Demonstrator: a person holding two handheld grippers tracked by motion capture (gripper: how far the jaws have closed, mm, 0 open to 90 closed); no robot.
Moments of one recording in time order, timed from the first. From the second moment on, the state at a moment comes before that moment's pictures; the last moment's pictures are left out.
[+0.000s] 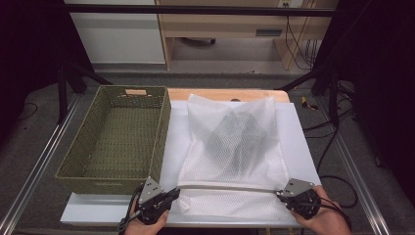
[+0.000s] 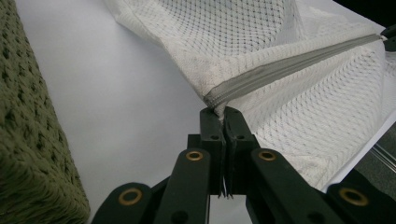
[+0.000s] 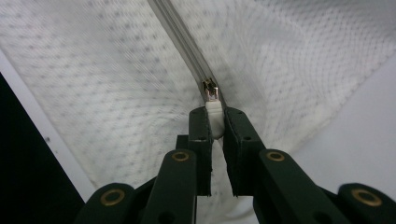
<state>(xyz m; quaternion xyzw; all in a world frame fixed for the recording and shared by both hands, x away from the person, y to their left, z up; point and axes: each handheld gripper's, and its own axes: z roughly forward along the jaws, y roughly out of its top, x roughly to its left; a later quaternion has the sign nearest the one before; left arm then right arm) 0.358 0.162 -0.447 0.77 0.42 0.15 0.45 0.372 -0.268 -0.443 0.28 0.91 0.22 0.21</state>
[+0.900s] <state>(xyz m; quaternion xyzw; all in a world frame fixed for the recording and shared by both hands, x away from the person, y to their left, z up) 0.359 0.158 -0.451 0.78 0.41 0.15 0.44 0.370 -0.314 -0.448 0.33 0.89 0.22 0.21</state>
